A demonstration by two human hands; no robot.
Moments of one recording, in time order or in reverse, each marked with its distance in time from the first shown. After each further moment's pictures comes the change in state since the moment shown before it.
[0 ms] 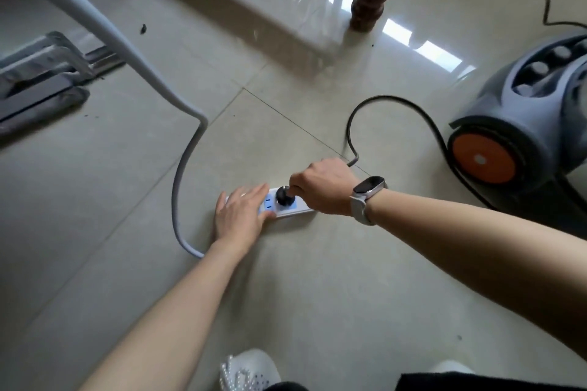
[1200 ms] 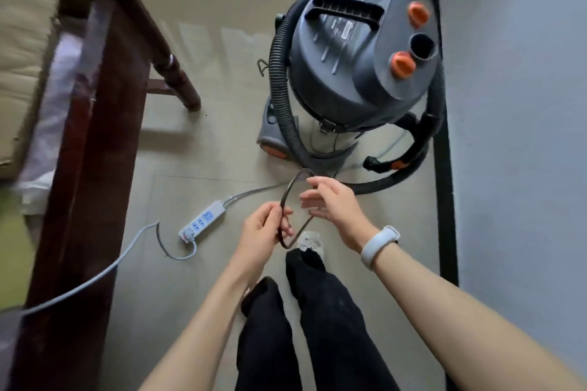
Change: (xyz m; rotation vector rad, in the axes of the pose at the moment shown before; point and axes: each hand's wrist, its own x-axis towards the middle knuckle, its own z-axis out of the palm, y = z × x) left_hand -0.329 0.283 -0.406 -1.162 -0.622 0.155; right_hand -0.432 -0.040 -0.349 1.847 0.642 1.109
